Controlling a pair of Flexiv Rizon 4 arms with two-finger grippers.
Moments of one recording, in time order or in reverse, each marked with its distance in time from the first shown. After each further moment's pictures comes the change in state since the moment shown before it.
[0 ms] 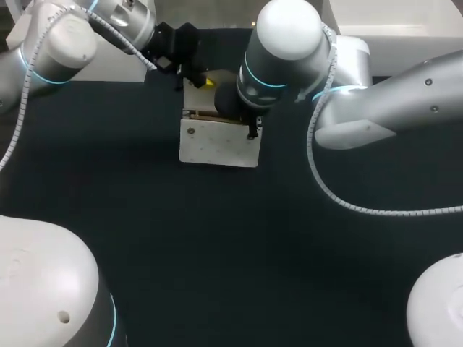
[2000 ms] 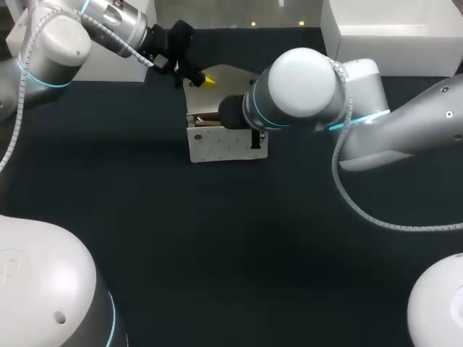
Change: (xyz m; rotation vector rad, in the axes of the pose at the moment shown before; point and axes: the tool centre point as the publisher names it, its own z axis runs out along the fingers) left arm -0.001 0.001 0.000 0.115 0.048 -0.184; right arm 0.012 -0.004 -0.013 -0.018 -0.179 0.012
